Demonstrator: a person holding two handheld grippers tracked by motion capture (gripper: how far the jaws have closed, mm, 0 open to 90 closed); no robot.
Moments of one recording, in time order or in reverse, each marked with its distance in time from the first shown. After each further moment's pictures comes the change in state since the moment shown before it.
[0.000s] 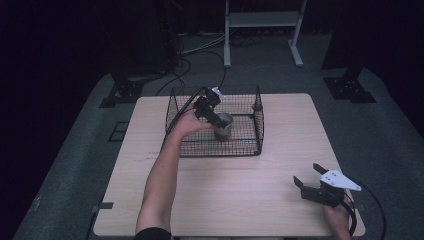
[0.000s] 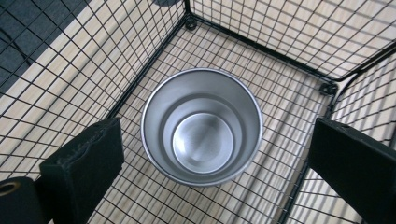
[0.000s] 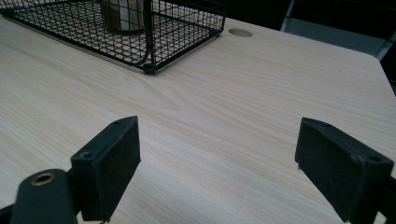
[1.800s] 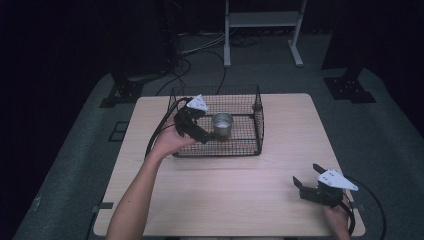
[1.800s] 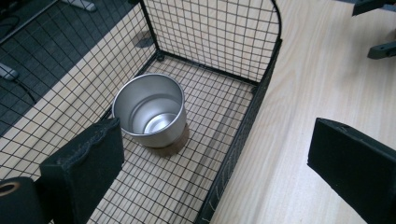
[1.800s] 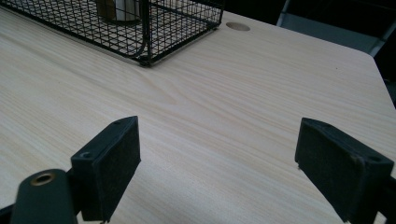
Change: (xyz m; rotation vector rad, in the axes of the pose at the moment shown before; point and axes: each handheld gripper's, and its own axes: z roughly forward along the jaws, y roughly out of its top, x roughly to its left) left arm -0.056 -0.047 -0.080 -0.213 0.005 0.081; right arm 0.003 0.001 0.002 0.026 -0.024 -0.027
